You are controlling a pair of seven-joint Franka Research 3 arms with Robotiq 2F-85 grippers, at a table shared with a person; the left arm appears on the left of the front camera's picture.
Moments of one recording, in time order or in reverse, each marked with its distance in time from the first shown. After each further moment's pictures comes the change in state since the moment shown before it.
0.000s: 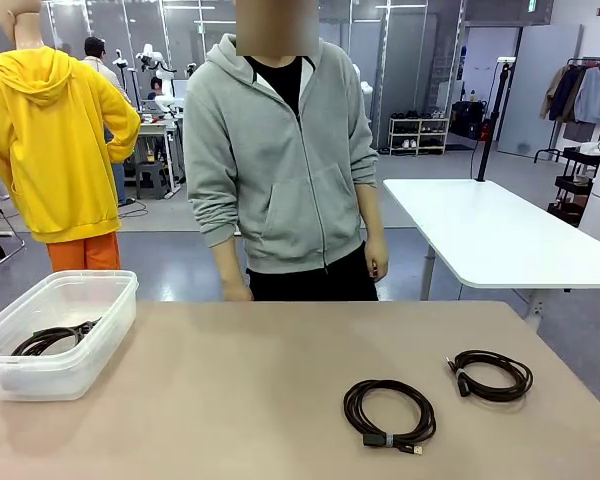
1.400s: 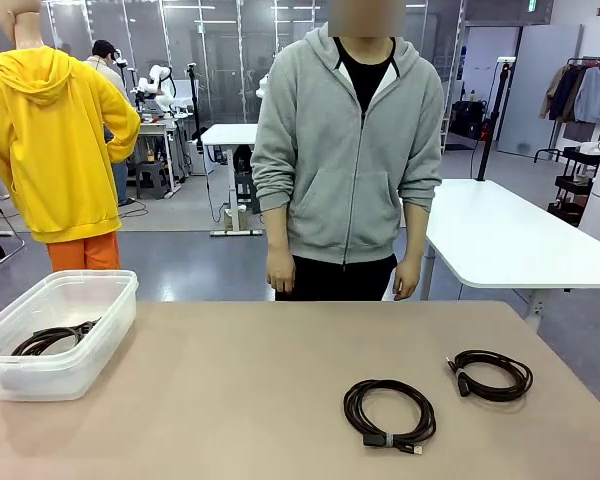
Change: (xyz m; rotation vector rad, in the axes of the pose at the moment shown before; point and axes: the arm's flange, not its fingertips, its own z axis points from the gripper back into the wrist) left arm -0.116 -0.038 0.052 -0.122 -0.340 -0.163; right arm 0.000 0.000 0.000 0.000 0.000 0.000
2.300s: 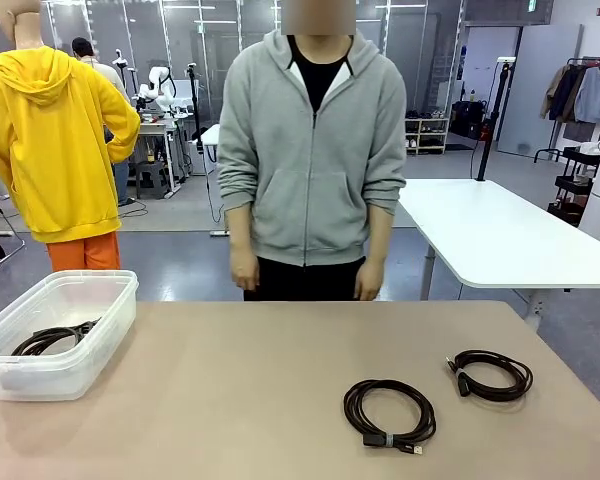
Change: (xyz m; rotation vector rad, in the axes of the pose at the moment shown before) left arm 0.001 -0.001 -0.001 -0.001 -0.002 0.000; right arm 0.000 0.000 0.000 0.000 0.000 0.000
